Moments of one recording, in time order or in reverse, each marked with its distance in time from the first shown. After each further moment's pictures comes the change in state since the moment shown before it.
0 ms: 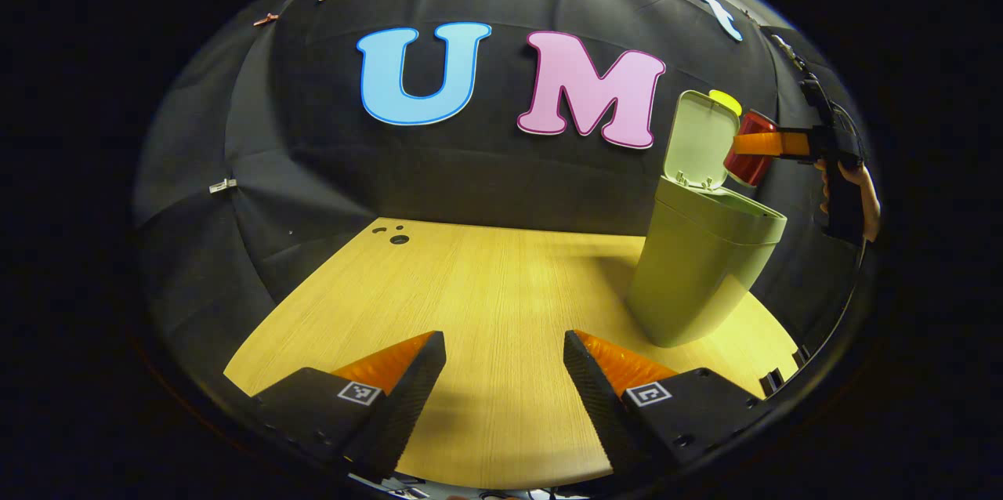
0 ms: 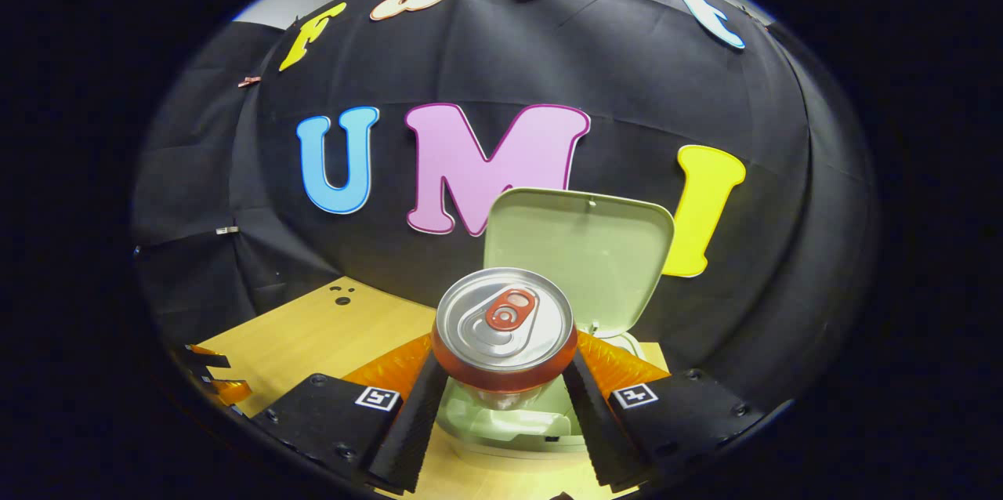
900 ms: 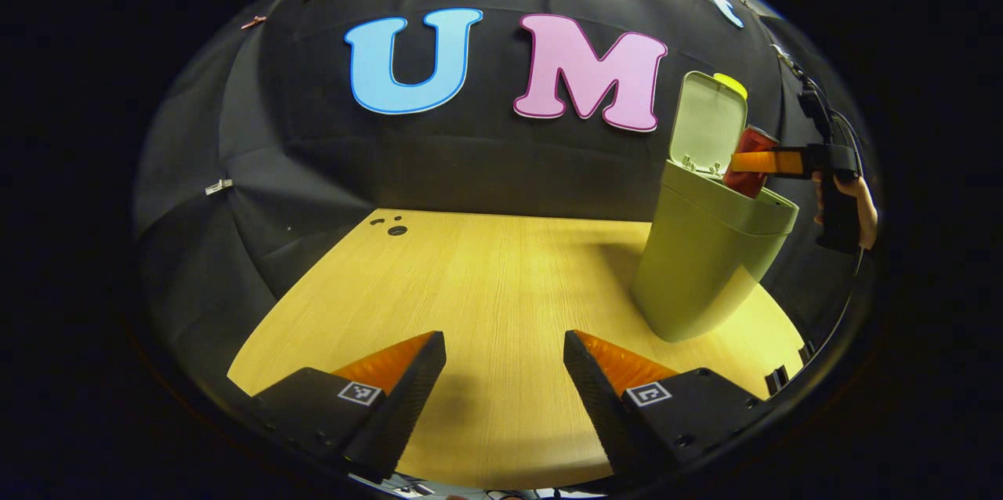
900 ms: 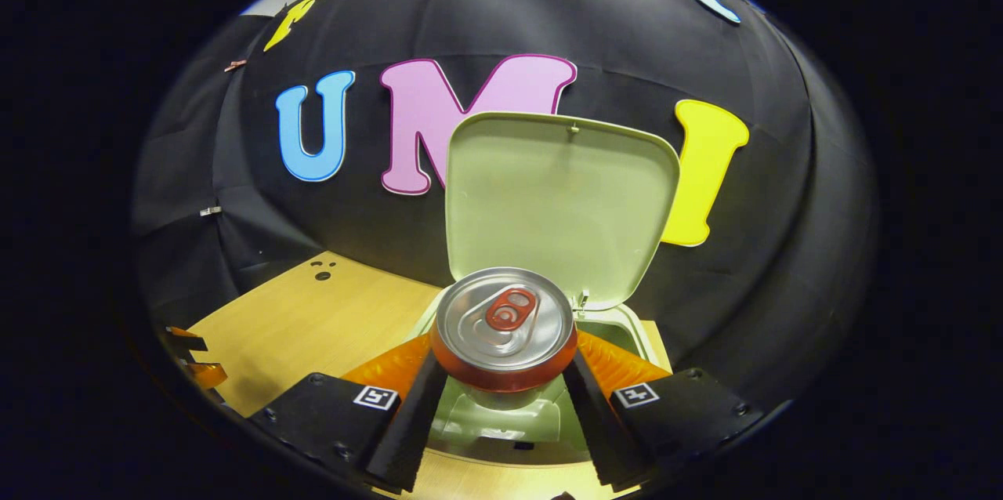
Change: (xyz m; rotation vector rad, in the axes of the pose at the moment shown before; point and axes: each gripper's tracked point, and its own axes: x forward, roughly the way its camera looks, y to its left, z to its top) left arm 0.021 -0.011 -0.002 0.016 0.060 0.022; right arm 0.037 -0.012 -0.051 0.006 0.102 0.002
